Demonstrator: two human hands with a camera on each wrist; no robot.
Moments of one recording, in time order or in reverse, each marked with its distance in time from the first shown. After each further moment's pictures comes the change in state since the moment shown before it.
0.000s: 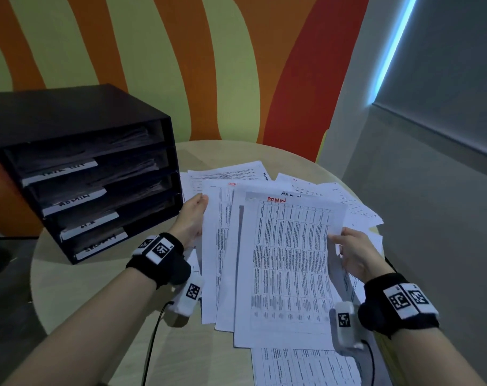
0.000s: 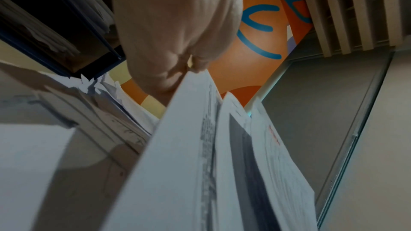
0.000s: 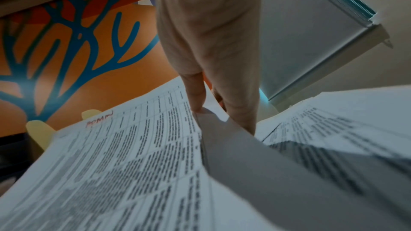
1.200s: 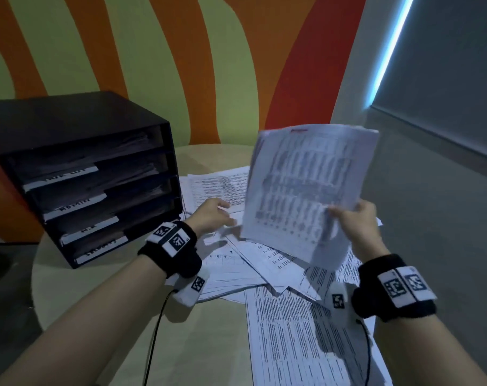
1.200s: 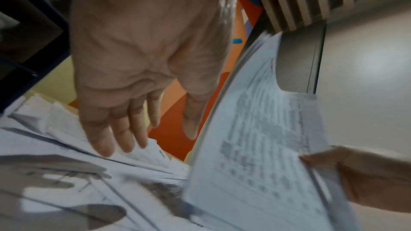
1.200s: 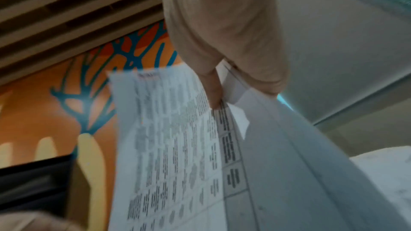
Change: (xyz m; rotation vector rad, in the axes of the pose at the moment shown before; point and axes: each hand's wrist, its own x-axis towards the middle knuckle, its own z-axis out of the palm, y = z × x) left_hand 0.005 0.021 0.024 0.557 -0.190 -0.027; right_hand -0.003 -0.041 0.012 -0.105 0.189 -0.455
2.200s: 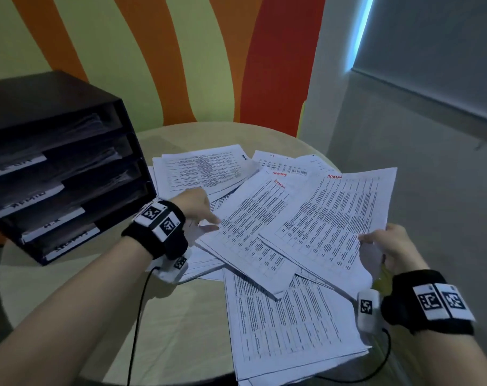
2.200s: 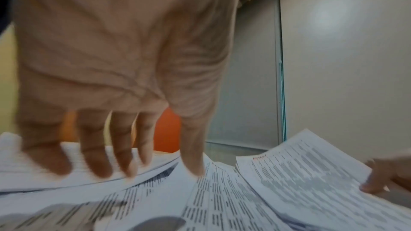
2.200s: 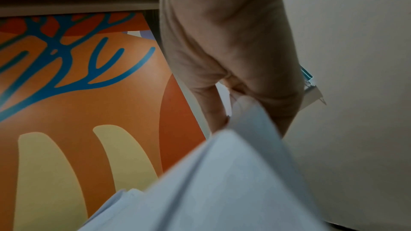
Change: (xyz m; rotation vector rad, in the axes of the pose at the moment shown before) left_hand 0.000 0.020 0.020 0.721 -0.223 -0.090; right_hand -0.013 0.095 -0.104 -0.087 0.110 0.484
